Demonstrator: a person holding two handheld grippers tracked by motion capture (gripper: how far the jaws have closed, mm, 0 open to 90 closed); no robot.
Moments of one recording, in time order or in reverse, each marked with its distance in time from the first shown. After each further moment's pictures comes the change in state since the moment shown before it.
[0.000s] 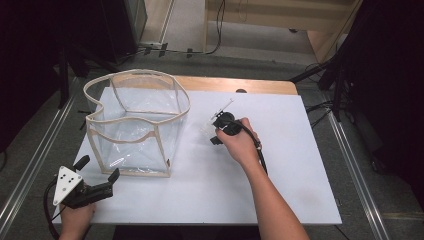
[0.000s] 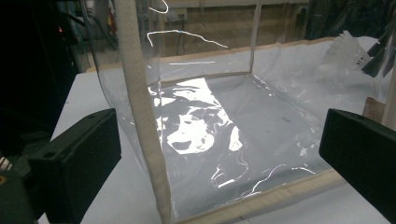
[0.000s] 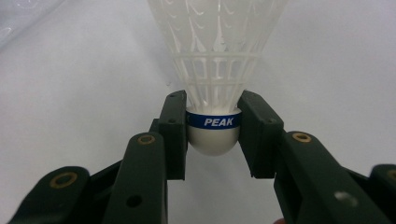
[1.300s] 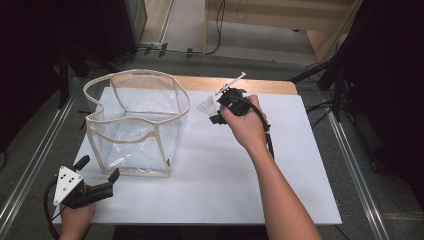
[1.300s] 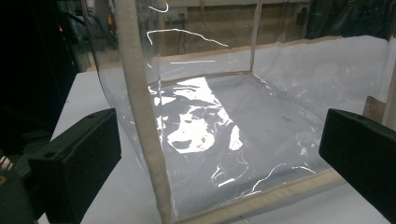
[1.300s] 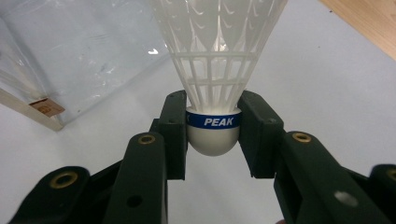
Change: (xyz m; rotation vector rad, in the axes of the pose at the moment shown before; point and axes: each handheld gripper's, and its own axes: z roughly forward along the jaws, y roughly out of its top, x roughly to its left) left arm 0.000 0.000 0.000 0.001 0.002 -0.003; right arm 0.004 0.030 -0.089 -0.167 0.011 -0.031
